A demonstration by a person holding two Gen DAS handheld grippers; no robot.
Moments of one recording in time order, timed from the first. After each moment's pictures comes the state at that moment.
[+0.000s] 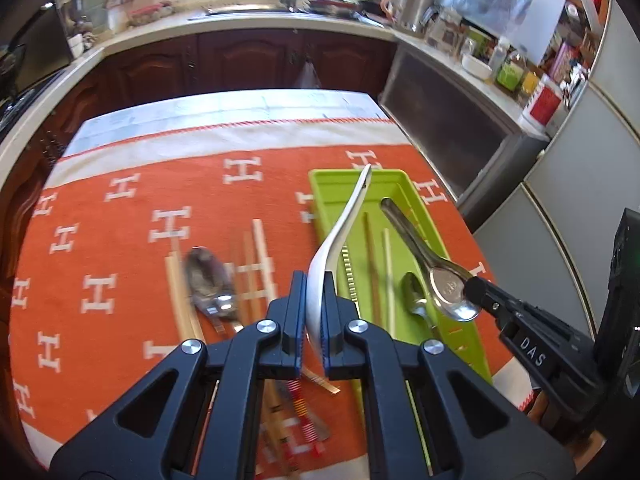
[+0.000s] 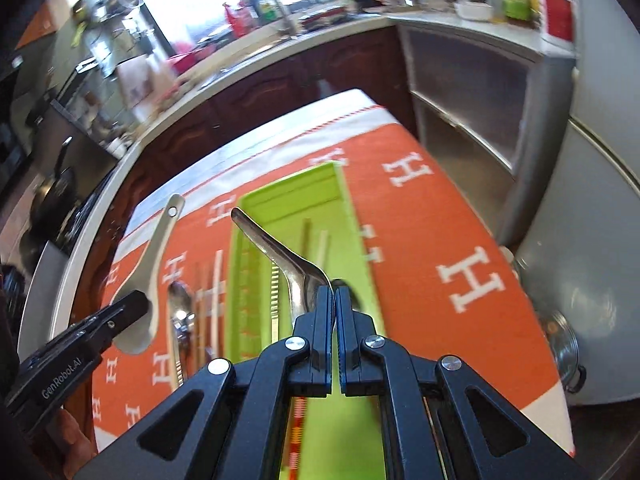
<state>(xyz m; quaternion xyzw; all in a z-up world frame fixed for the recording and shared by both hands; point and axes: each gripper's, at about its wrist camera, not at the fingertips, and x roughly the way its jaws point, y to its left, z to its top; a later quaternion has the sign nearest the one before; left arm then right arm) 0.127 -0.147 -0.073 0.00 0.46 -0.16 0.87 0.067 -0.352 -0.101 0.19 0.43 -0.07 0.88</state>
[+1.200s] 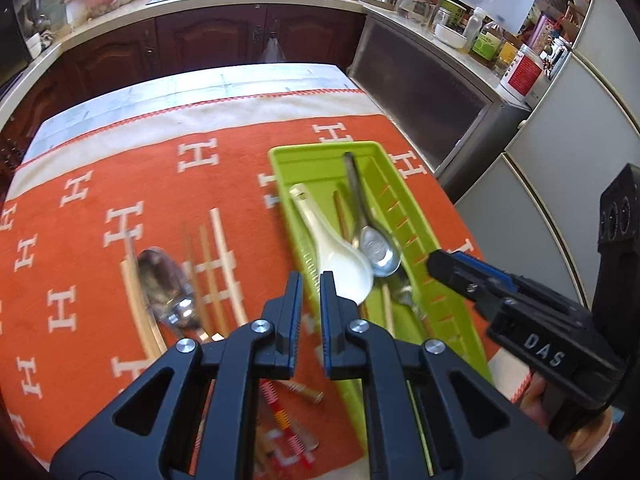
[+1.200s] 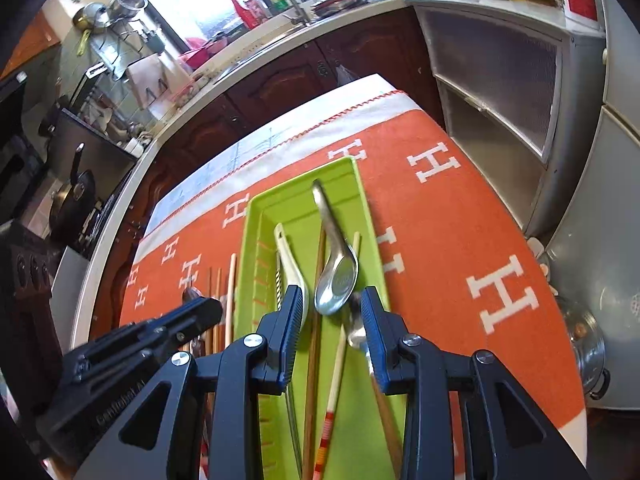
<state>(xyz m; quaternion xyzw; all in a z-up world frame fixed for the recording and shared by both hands) 0.143 -0.147 -0.098 0.02 0.49 -0.22 0.85 0.106 -0.354 -0.126 0.22 0.44 -0.02 0.87</state>
